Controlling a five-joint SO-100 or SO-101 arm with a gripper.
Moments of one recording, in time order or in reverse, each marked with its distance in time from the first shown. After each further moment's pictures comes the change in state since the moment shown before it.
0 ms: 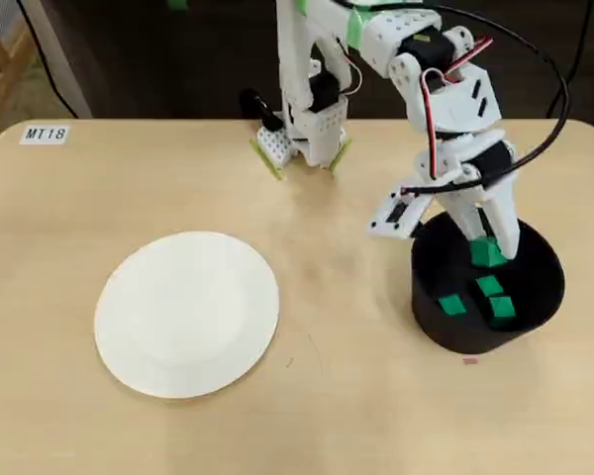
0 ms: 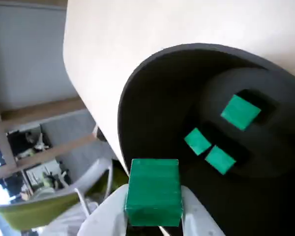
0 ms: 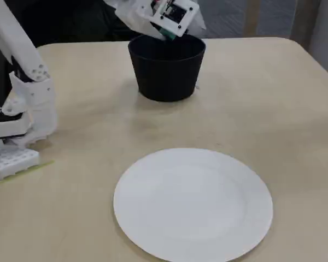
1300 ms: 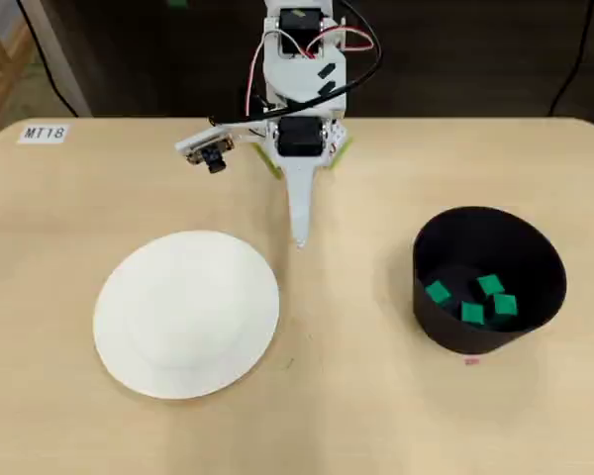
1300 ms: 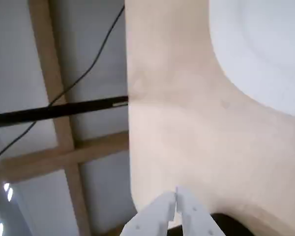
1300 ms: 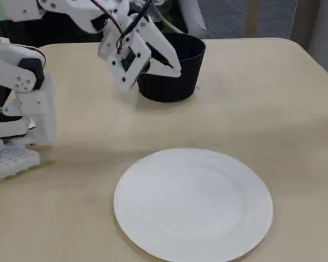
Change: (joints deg) arm 38.9 48.1 37.6 -2.7 -1.0
